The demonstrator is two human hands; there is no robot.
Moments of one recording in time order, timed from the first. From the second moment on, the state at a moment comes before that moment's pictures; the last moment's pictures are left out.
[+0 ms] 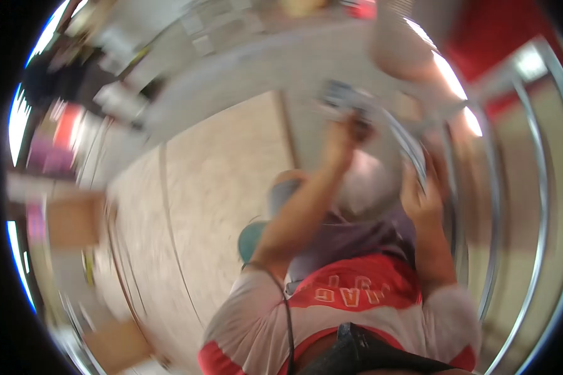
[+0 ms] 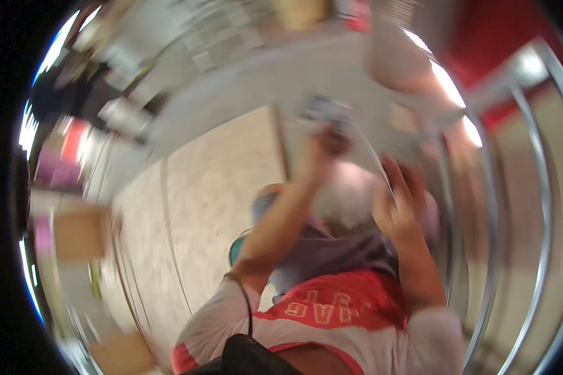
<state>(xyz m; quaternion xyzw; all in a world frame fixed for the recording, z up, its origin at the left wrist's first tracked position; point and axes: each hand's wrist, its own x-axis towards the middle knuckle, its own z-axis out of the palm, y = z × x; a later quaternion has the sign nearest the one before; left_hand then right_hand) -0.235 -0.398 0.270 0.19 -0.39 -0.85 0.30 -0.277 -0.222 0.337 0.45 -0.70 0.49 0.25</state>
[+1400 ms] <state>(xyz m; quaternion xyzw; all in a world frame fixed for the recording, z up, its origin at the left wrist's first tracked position) -0.216 -0.362 0.325 -0.08 0.12 -0.99 -0.05 -0.374 -0.200 0.370 0.53 -0.51 0.59 -0.33</state>
